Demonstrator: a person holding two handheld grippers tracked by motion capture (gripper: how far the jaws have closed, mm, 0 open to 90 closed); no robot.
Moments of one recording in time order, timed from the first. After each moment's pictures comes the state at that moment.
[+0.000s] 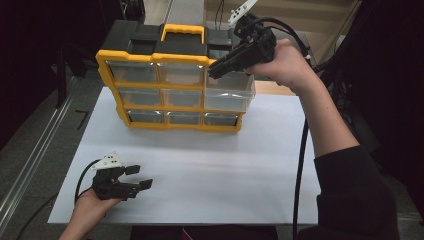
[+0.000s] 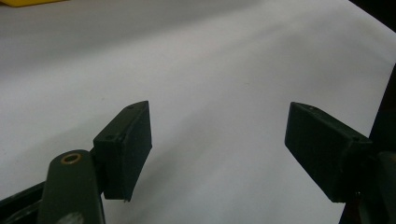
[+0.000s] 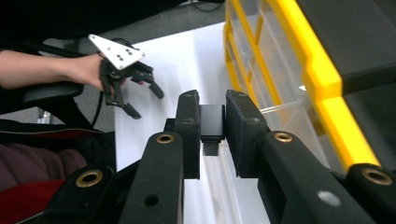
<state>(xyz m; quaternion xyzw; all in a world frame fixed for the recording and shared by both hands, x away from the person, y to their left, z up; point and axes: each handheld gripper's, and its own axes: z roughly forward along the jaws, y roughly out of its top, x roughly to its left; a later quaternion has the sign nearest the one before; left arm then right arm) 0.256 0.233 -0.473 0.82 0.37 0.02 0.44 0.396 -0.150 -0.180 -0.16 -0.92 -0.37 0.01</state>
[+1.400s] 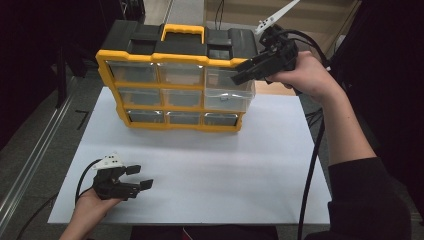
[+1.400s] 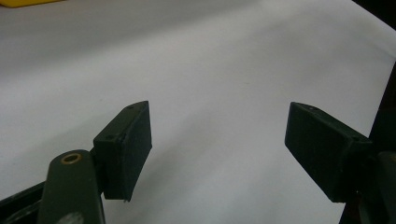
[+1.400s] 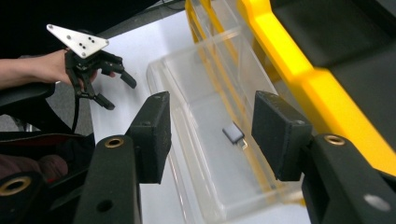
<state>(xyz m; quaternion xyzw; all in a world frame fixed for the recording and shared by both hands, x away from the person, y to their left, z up) 0.256 0.231 -0.474 0.82 0.37 0.03 0.44 0.398 -0.204 -0.206 -0.23 -0.90 -0.37 -0.01</state>
